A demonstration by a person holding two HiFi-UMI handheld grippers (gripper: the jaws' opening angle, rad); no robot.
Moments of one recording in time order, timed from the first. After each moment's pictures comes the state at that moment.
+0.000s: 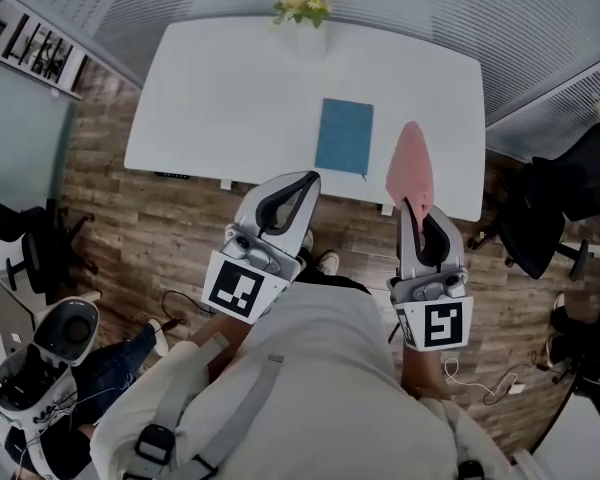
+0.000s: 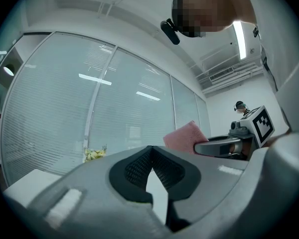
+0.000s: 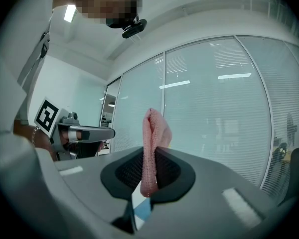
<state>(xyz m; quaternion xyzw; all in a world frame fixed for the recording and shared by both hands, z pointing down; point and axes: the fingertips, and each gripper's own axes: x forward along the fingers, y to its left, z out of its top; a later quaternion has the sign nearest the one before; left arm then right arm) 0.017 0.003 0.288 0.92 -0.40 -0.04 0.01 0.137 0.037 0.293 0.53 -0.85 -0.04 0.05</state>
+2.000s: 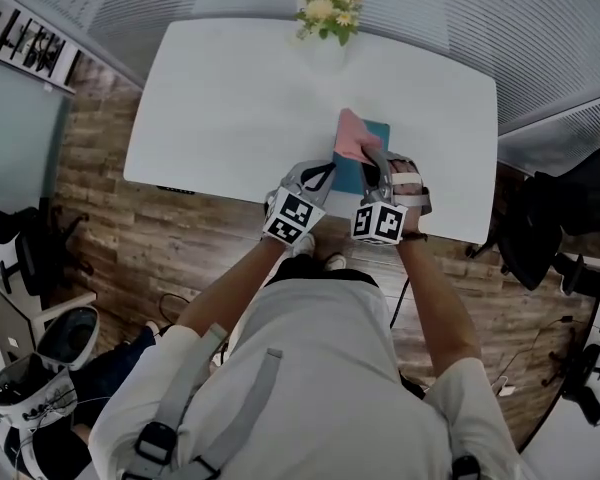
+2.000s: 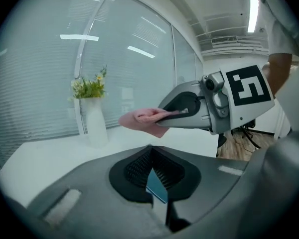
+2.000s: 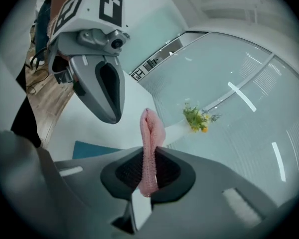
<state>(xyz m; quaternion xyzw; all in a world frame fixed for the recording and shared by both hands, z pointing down) 0.031 -0.121 0.558 0.92 -0.33 0.18 0.07 0.070 -0.142 0.546 0.36 -0.74 -0.32 0.47</state>
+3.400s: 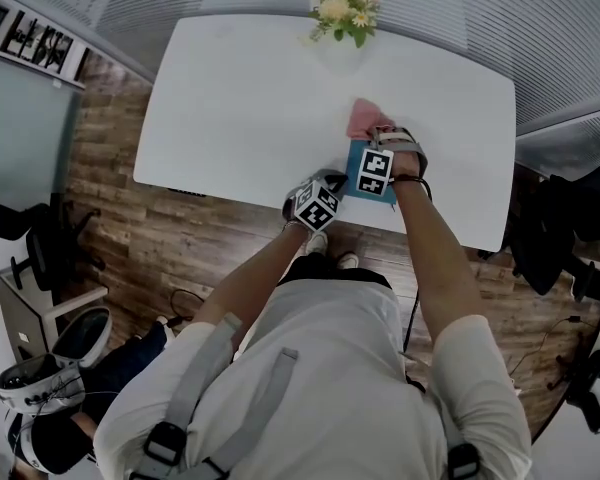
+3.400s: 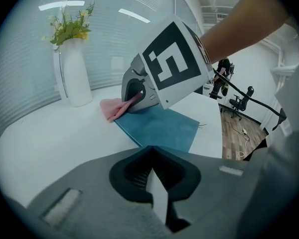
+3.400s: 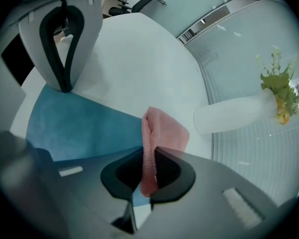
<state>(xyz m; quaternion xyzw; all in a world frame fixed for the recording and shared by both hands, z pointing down) 0.046 -0.123 0.709 0.89 -0.26 0.34 0.14 0.089 -0.237 0.738 0.17 -0.68 -0.25 0.67</state>
